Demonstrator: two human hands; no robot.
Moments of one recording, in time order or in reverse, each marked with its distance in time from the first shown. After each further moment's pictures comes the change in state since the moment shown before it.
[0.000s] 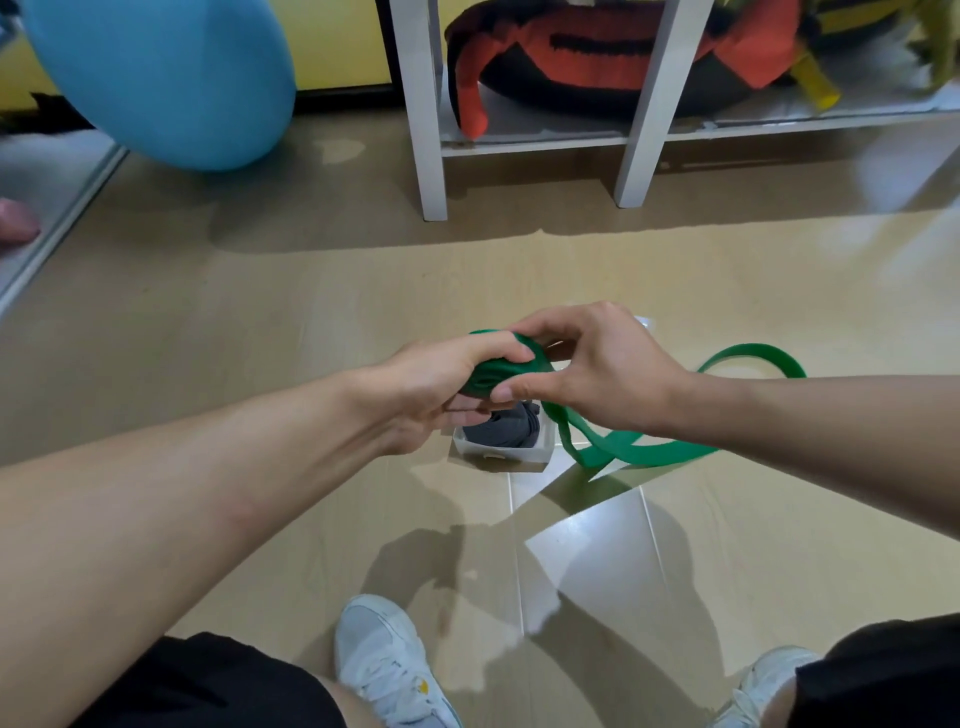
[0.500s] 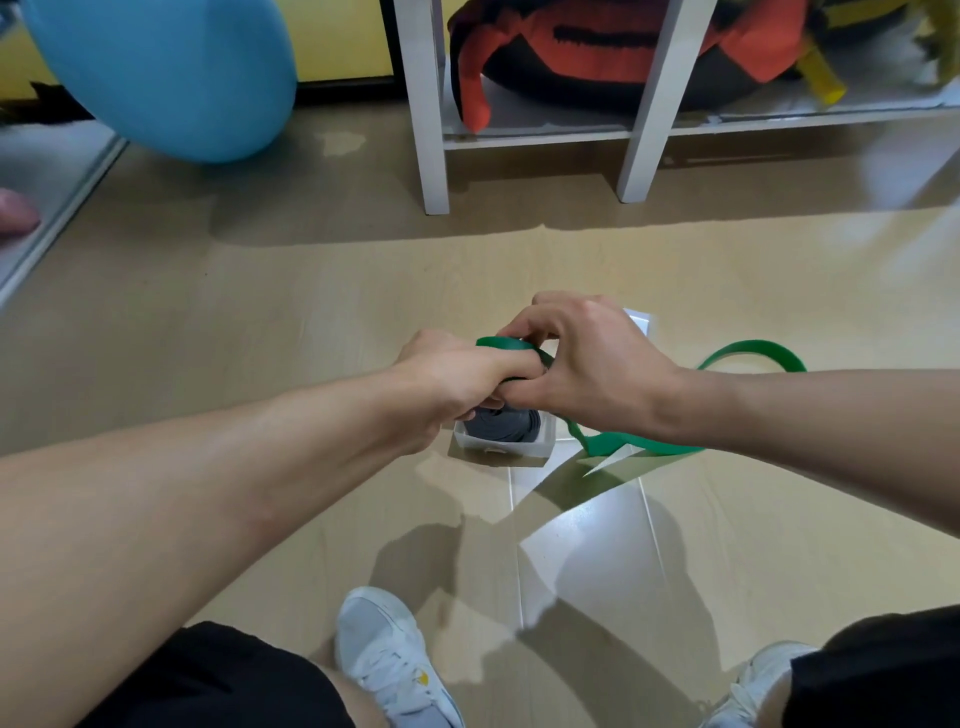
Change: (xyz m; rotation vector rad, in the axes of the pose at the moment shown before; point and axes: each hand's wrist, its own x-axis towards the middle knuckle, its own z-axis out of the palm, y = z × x) left_hand -0.006 0.002 0.013 0.206 0.179 0.040; right_hand 0.000 -0.015 0.006 -0.251 0.039 -0.053
